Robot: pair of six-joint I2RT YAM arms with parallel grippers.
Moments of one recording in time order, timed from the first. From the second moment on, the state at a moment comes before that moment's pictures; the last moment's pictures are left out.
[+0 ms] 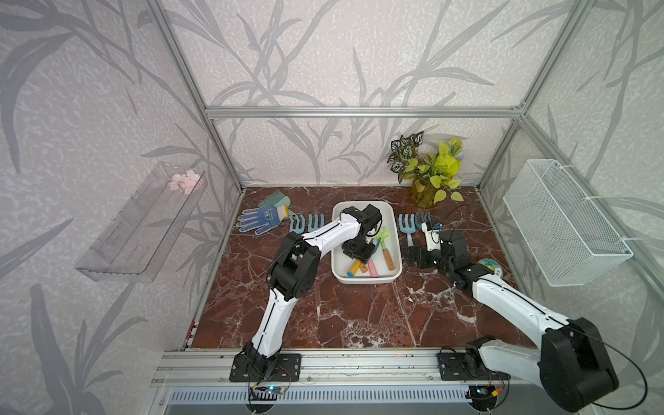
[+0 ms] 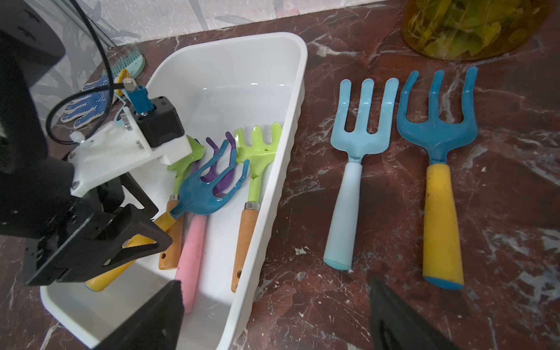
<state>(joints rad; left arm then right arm) -0.67 2.21 1.83 -1.11 0.06 -0.13 0.33 1.20 0.62 -0.05 -0.16 0.27</state>
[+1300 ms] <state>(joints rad) -0.67 2.16 1.88 -1.13 0.04 -0.15 0.33 1.20 0.62 -0.05 -0.16 0.27</state>
